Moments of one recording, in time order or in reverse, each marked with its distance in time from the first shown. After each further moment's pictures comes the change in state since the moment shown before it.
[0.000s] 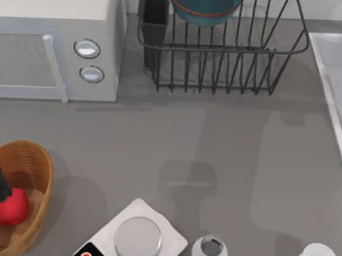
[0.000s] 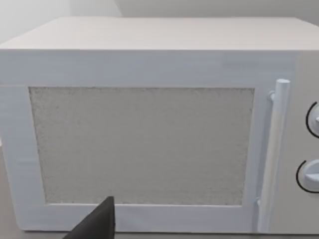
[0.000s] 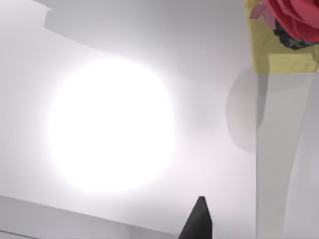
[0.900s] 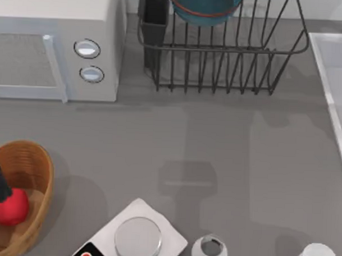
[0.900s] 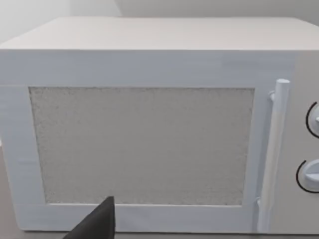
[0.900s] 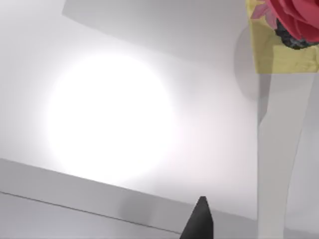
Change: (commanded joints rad) left arm 0.000 0.000 0.000 0.000 0.000 0.000; right arm -0.004 0.039 0.231 -0.185 0.000 -0.016
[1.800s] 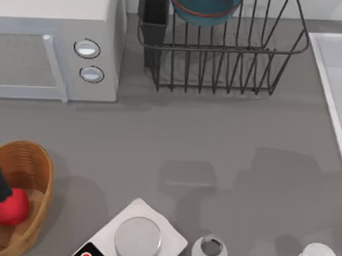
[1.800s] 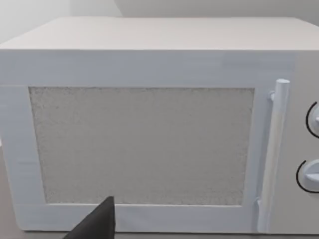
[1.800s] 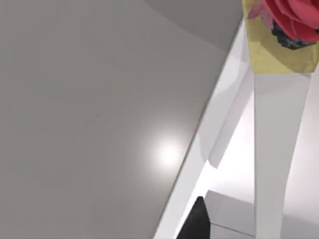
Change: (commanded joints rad) left arm 0.000 0.000 0.000 0.000 0.000 0.000; right arm -0.118 -0.896 -1.328 0.362 -0.010 -0.159
